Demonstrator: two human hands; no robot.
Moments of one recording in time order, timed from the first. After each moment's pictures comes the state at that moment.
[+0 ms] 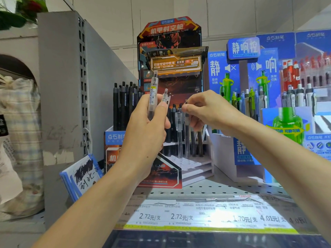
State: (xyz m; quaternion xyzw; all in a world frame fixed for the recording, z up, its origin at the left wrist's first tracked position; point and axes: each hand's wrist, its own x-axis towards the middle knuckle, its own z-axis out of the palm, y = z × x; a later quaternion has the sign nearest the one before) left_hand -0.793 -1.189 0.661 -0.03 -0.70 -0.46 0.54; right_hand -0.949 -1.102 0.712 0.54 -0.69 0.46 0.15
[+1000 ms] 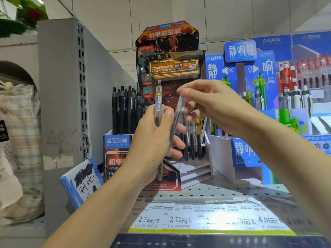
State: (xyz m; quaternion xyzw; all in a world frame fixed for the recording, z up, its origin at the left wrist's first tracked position) left_hand -0.801 -1.184 0.659 -0.02 -0.72 -0.51 0.48; right_hand -0.928 -1.083 0.721 0.60 -0.51 0.62 0.00
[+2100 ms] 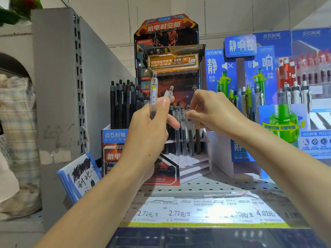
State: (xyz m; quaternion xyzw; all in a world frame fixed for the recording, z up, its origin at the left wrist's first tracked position) left_hand -0.796 -1.183 0.657 -0.01 -0.71 -0.49 0.51; right_hand -0.952 -1.092 0.703 0.48 -0.74 0.35 0.32
